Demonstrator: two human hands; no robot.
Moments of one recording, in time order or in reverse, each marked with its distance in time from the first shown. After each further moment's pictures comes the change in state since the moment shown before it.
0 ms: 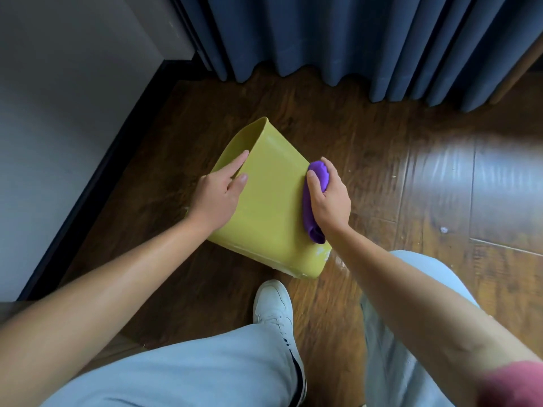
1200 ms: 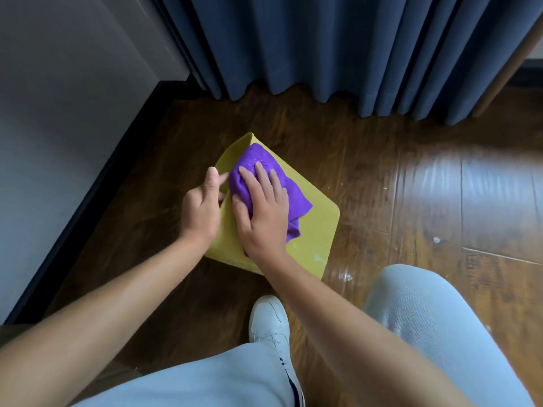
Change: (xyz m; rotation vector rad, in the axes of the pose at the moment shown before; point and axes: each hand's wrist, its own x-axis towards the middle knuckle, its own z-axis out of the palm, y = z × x) left_hand -0.005 0.015 -0.002 -0.335 0.189 -0.182; right_hand -0.068 -0.094 0.048 0.052 0.006 -0.372
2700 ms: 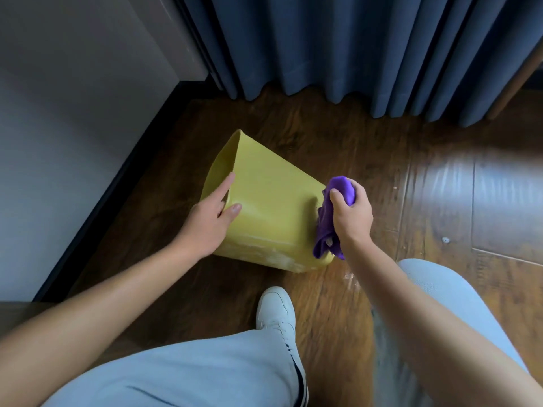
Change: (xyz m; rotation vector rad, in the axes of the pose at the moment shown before) left_hand -0.051 0.022 -0.034 0.286 -0.281 -0.031; right_hand 0.010 0.078 -0.099 0.276 0.131 0.686
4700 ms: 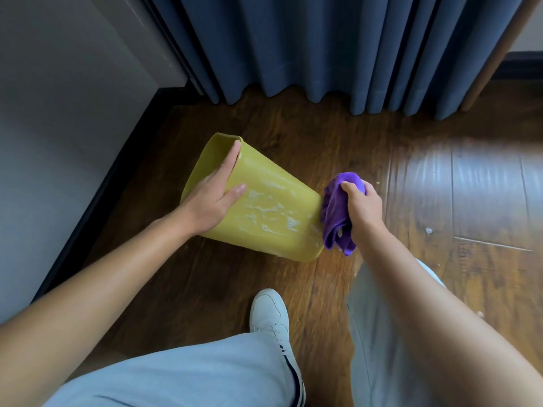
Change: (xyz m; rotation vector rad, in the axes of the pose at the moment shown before) left_hand 0.056 0.025 -0.003 0.170 -0.189 0.397; right_hand 0.030 -0.017 -0.047 0.165 0.024 0.185
